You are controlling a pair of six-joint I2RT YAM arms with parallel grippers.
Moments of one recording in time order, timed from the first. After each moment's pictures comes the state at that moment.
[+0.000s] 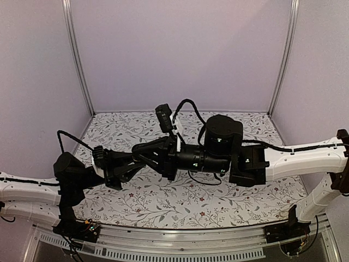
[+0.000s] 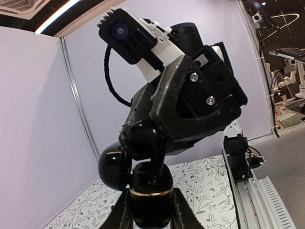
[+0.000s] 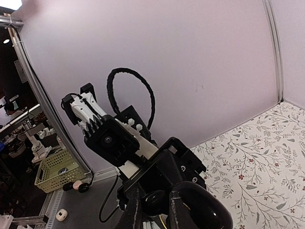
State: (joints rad) left arm -0.99 0.94 0.27 1.03 0.35 0.17; right arm 1.32 1.55 1.20 0.36 -0.10 0.35
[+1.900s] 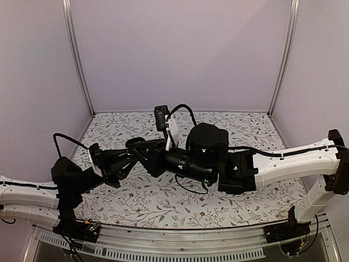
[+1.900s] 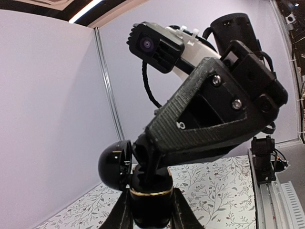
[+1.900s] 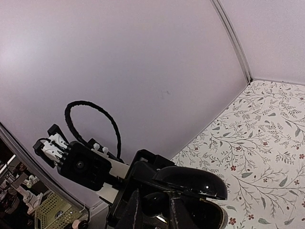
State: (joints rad) left arm -0.99 0.89 0.21 1.05 0.18 0.17; right arm 1.37 1.64 1.27 0.36 0.22 0.56
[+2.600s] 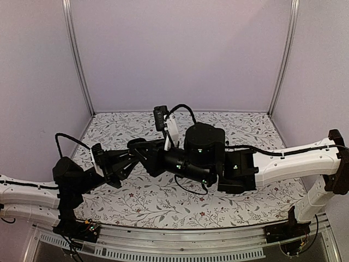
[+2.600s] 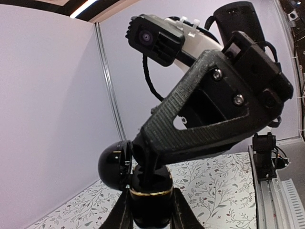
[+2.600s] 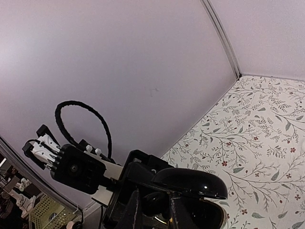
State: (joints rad) left arm -0.99 0.90 0.20 1.05 0.17 0.17; right arm 1.38 1.65 1.30 0.29 0.29 0.57
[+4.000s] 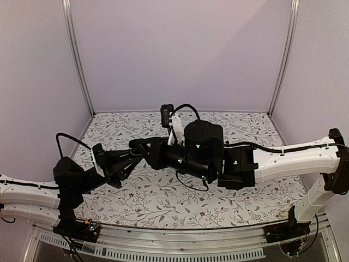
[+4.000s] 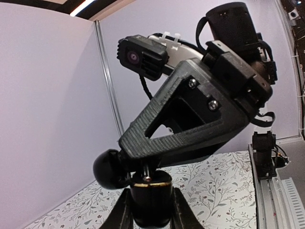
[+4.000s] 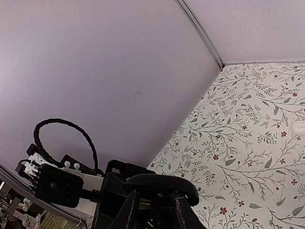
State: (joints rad) left arm -0.99 0.91 0.20 1.04 0.17 0.17; right arm 1.35 1.65 1.31 0.23 0.34 0.71
